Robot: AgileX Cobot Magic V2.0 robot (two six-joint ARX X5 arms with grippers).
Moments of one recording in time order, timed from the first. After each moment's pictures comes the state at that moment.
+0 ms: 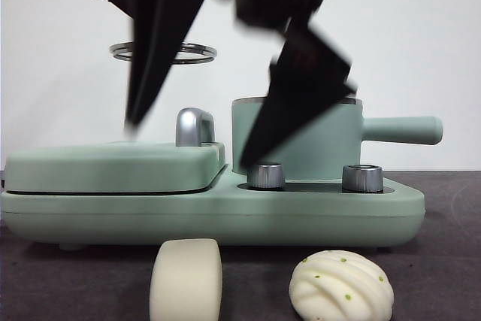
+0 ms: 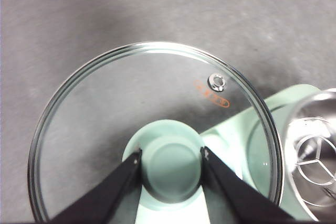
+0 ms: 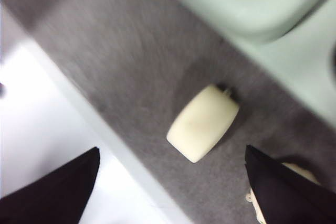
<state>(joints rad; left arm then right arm) -0.31 2.15 2.57 -1.31 0.17 0.08 1.02 1.52 1.11 -0.71 -0.21 0.42</state>
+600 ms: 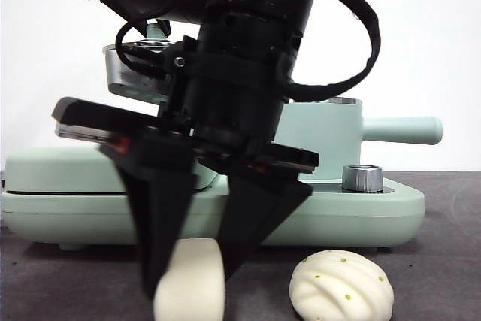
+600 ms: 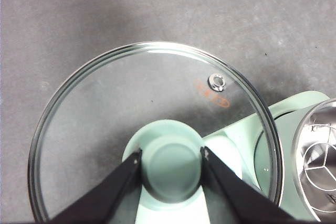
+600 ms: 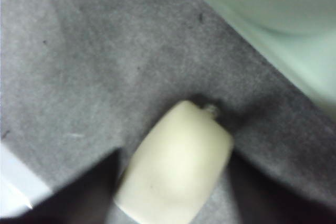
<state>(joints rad) -0.29 2.15 2.57 -1.31 0.17 0.06 1.06 1.75 1.11 -0.61 -0.10 0.43</state>
